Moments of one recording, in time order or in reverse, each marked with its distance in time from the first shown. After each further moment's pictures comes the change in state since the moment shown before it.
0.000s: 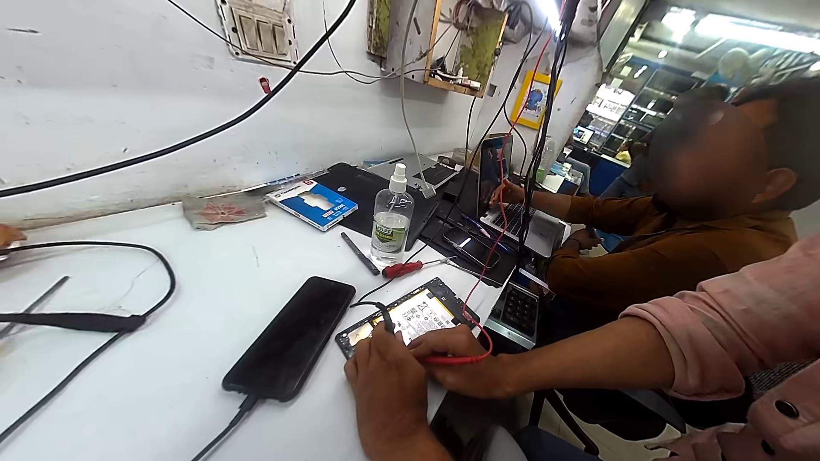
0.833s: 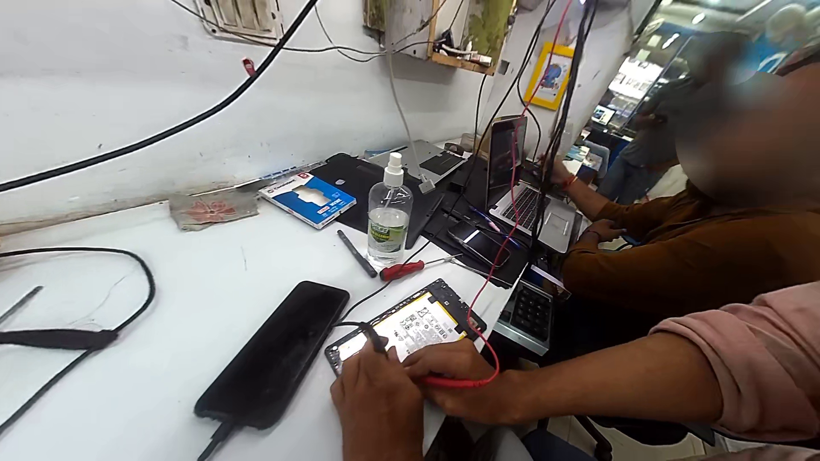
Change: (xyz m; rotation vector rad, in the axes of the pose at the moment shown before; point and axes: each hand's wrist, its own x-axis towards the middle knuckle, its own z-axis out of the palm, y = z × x) left_hand -0.001 -0.001 -0.001 0.003 0.005 0.008; right_hand -0.003 0.001 0.004 -0.010 0.020 -0.010
